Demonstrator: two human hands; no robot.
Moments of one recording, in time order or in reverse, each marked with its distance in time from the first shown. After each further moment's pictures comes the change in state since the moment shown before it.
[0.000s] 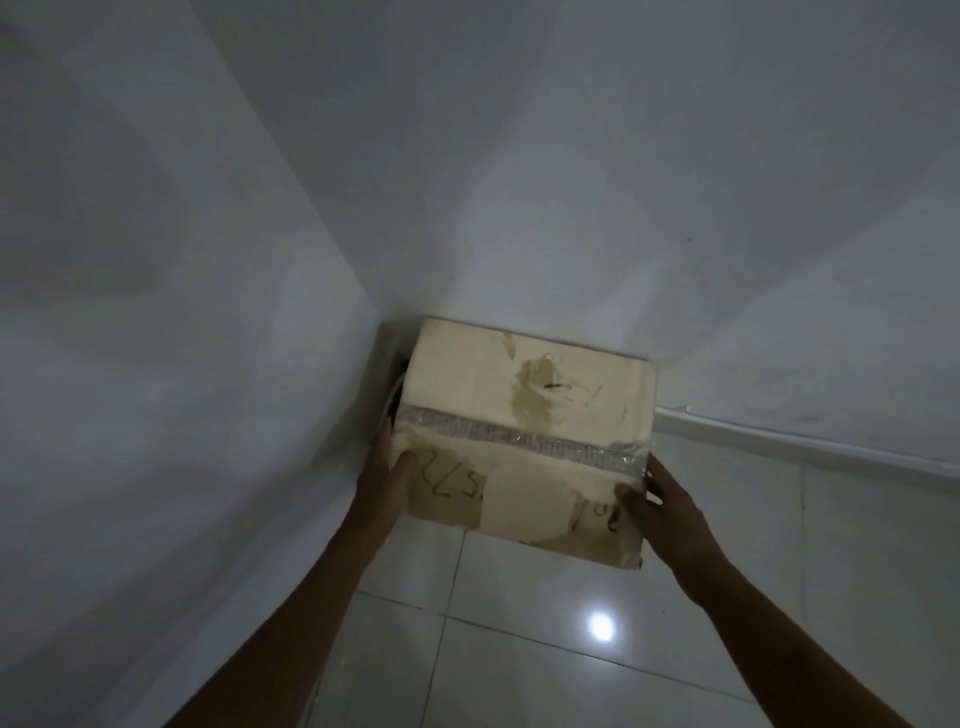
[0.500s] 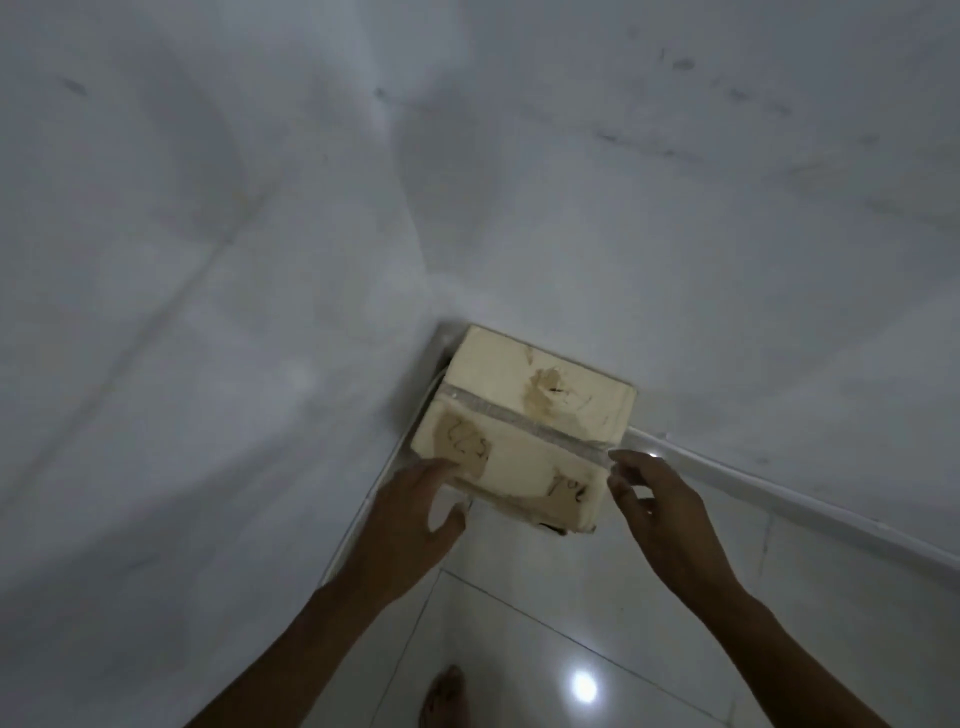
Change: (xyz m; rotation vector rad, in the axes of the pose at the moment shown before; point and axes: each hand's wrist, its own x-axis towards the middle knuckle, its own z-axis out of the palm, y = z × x) left_hand -0.221 0.082 -0.007 0.638 0.068 0.477; right_hand -0.138 -0.098 -0.067 -0.394 -0.021 -0.581
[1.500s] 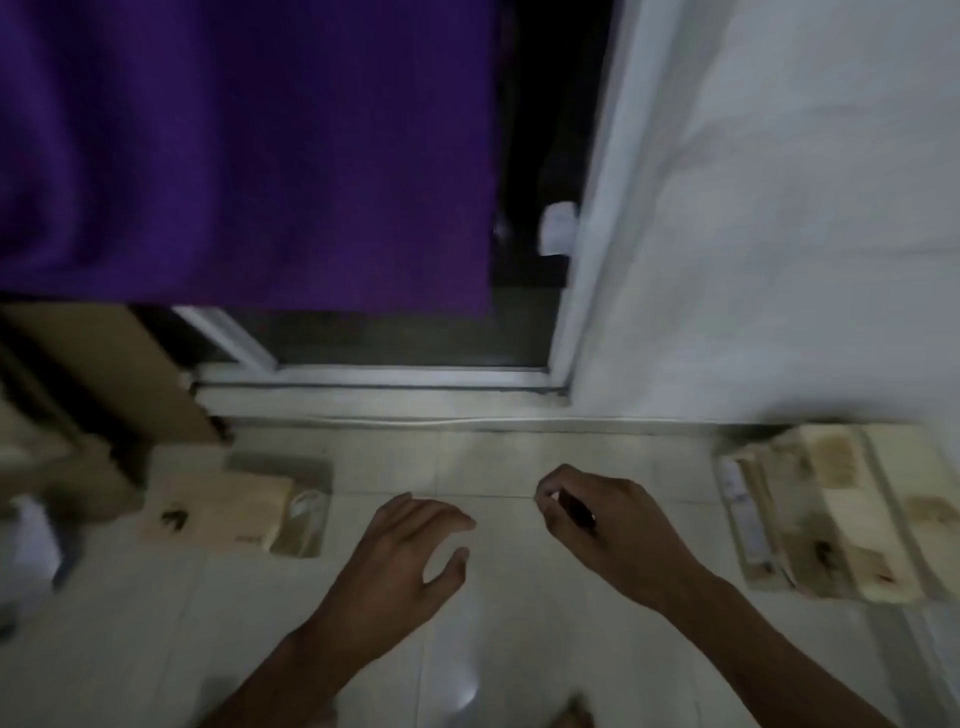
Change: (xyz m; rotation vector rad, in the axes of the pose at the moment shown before) left_hand -0.630 0.137 0.001 0.022 0.692 -0.700; right_hand -0.420 -0.245 0.091 -0.252 -1.107 -1.226
